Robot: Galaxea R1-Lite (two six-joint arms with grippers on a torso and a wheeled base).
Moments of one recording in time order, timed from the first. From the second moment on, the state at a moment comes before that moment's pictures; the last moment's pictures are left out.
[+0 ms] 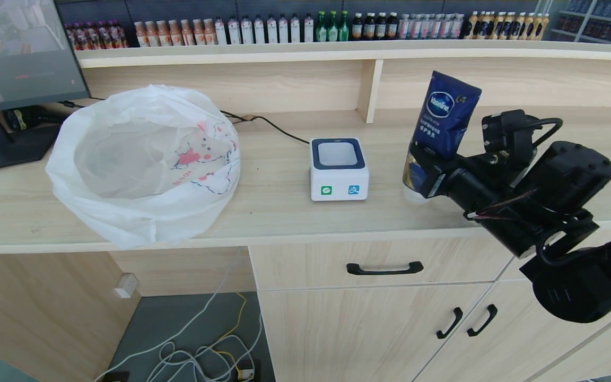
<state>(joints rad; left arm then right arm) 0.00 0.00 0.00 0.00 0.00 0.00 0.37 1.86 -0.79 -1.35 0.02 -0.04</state>
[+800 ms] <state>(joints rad) 0.00 0.00 0.00 0.00 0.00 0.00 0.56 1.48 -0.54 -1.26 -0.01 -0.17</state>
